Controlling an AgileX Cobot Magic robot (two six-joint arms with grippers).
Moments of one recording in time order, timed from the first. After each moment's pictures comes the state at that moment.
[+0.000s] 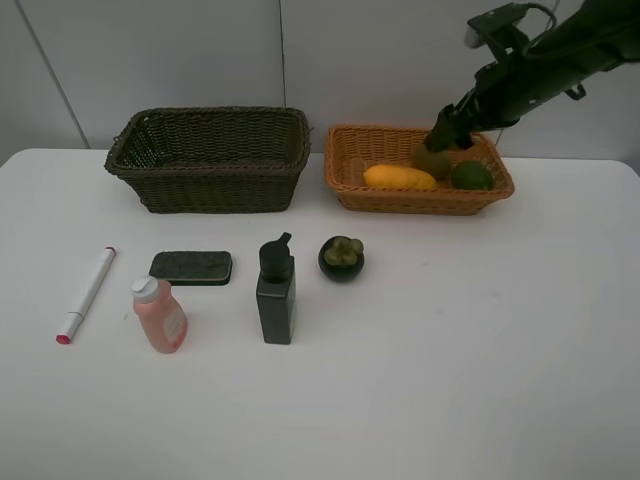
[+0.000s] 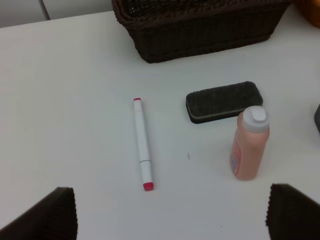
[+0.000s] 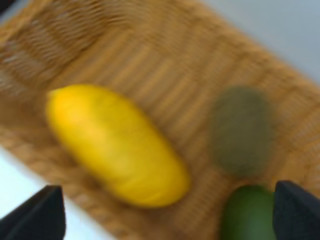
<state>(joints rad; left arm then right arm) -0.02 -0.01 -0.50 -0.07 1.05 0.17 0.10 1.87 -1.37 0.44 0.63 -0.89</state>
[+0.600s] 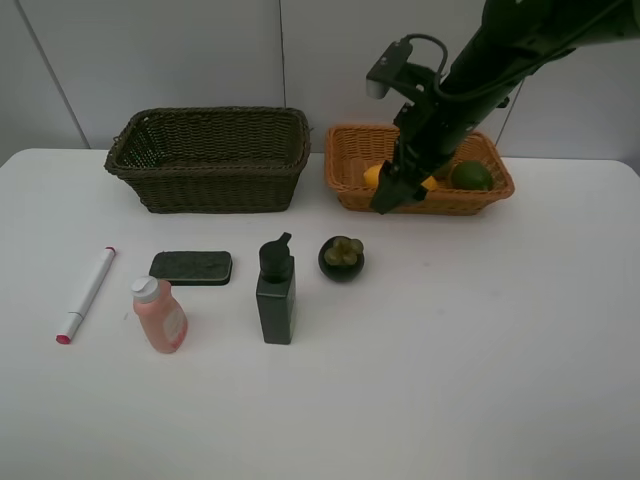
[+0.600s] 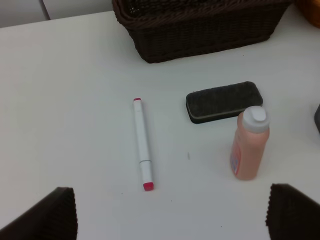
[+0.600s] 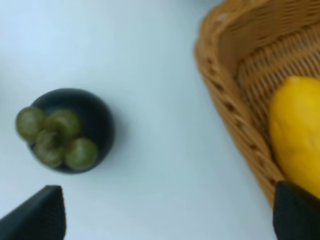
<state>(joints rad) -0.02 -0.01 -0.50 -0.07 1.05 0.17 0.39 1.86 -1.37 0.20 0.81 -0.89</state>
